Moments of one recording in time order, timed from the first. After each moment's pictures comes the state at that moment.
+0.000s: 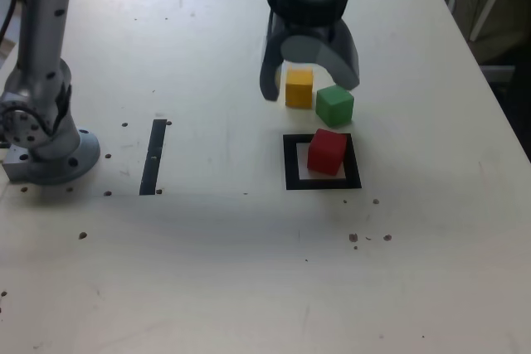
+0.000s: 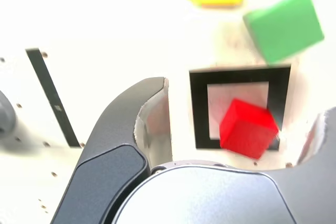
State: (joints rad) arm 0.07 1.97 -1.57 1.32 0.15 0.13
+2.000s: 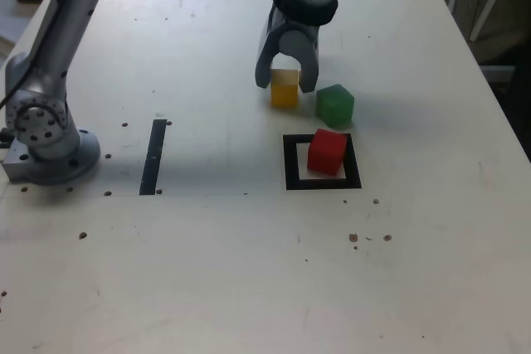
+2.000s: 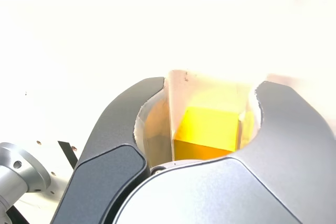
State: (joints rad) arm 0.35 2.18 -1.62 1.29 0.19 0.39
